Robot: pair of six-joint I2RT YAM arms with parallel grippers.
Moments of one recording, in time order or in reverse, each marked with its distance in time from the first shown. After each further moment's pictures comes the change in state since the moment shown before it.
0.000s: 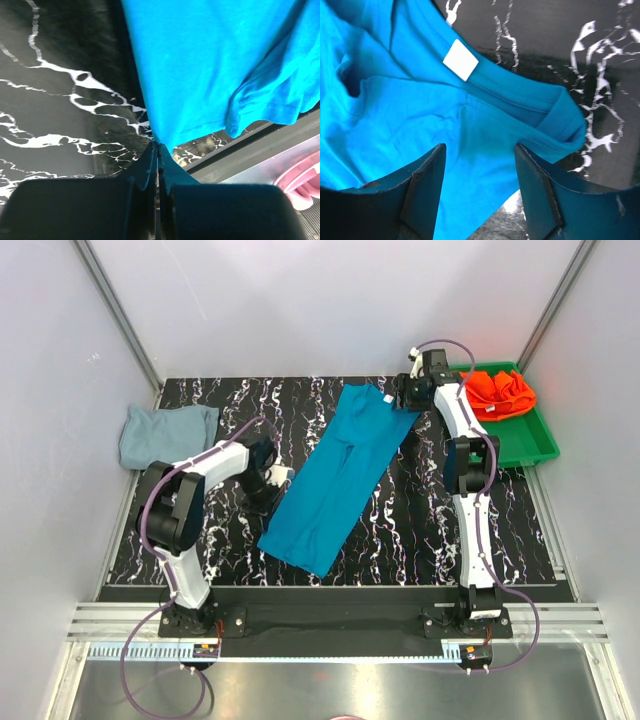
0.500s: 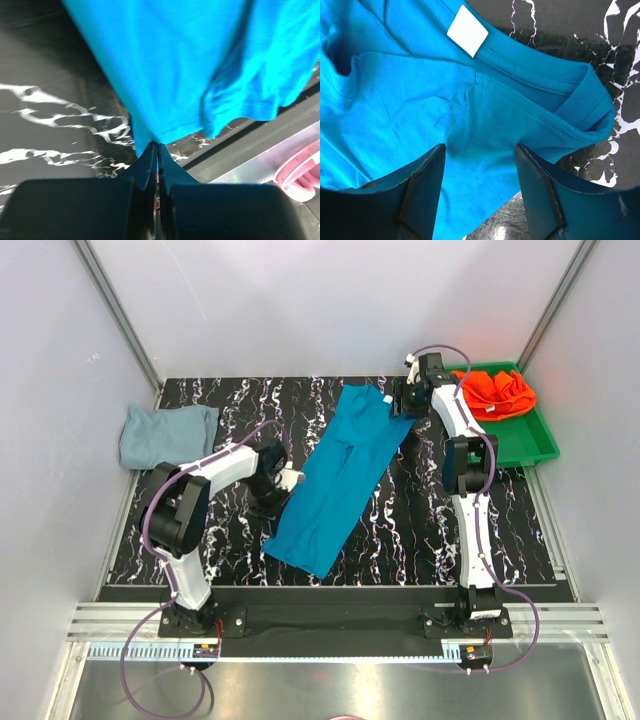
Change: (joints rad) left arm -0.068 -0.003 -0.002 0.002 0.039 -0.005; right arm 0.016 -0.015 -0.050 -0.041 -0.009 0.001
